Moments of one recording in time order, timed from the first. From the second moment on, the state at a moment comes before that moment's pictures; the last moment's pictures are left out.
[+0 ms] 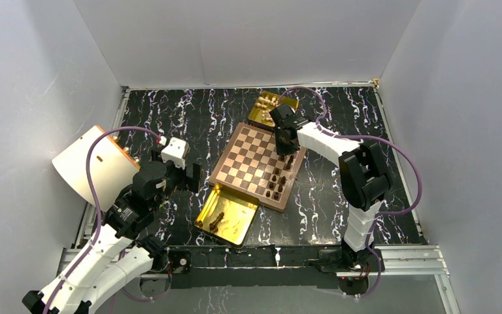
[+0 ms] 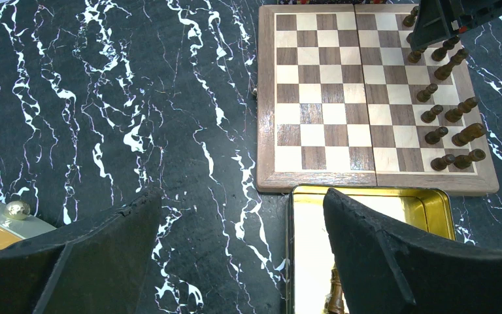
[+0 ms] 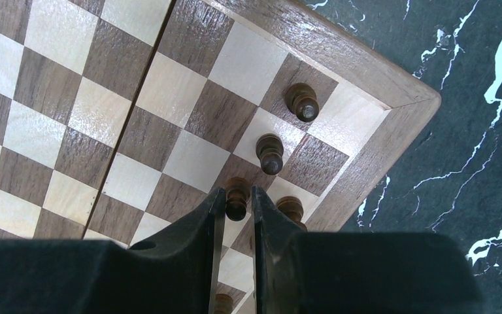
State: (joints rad) left arm -0.62 0.61 0.73 -0.49 -0.26 -0.04; right arm 0.57 1.87 1.40 -0.62 0.18 0.39
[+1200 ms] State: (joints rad) left arm -0.62 0.77 0.75 -0.55 -0.30 -0.10; right arm 0.57 1.85 1.47 -0.69 0.16 0.39
